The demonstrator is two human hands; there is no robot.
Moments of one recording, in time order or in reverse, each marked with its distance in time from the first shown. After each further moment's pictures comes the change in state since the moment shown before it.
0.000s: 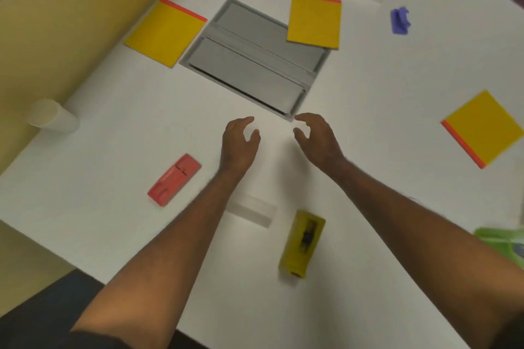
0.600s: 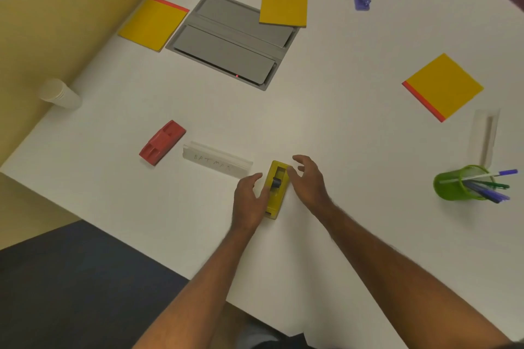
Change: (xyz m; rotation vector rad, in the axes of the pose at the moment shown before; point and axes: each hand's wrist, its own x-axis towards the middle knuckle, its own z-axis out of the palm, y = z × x) left_hand -0.250 -0.041 0.082 -0.018 -0.093 -0.149; right_hand -0.223 0.057 0.000 0.336 -0.015 0.405
